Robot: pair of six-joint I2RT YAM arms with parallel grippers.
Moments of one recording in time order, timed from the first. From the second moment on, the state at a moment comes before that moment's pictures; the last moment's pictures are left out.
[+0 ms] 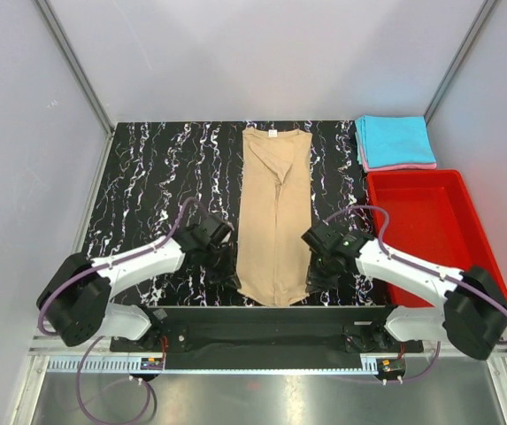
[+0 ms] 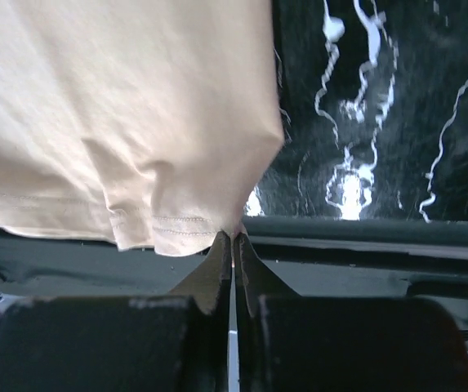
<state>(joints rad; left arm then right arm) -0.75 1.32 0.68 -0.53 0.32 -0.88 0.79 1.22 0.71 -0.78 -0.06 1.02</state>
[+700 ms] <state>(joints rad) -0.43 1.84 1.36 -0.67 0.28 -0.70 0.50 1.76 1.32 -0.79 0.03 0.55</state>
